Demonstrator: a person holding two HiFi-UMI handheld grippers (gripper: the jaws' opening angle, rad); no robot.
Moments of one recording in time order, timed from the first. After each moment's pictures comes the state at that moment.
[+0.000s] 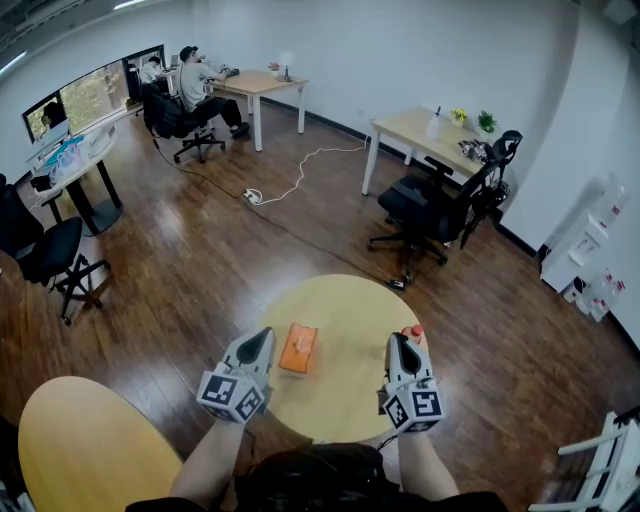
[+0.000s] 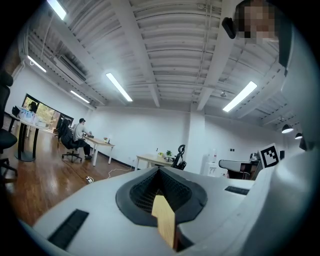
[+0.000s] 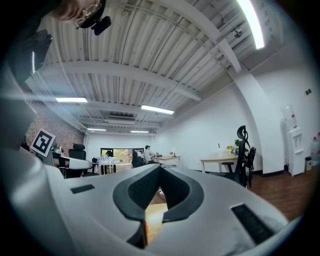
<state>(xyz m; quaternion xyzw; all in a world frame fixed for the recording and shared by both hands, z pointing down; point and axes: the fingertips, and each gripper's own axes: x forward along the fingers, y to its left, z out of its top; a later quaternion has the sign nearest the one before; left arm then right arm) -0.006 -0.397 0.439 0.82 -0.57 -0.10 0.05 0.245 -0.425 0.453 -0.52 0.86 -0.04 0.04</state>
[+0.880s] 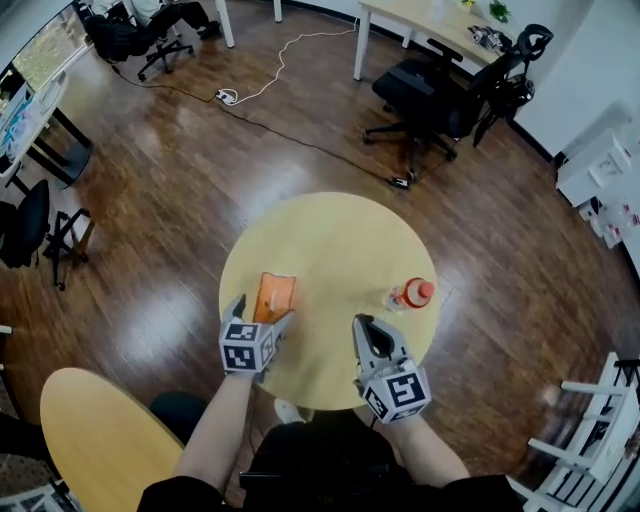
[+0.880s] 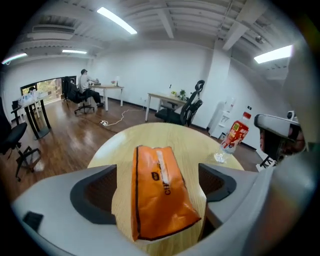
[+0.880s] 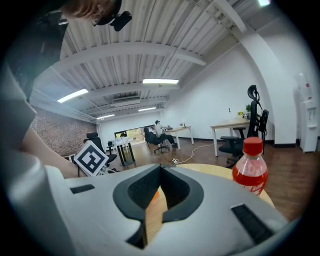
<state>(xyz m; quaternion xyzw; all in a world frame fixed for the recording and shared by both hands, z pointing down) 0.030 -0.481 0.687 0.75 -0.57 0.19 0.27 0.209 -0.438 0.583 -0.43 0.89 -0.16 -0.07</state>
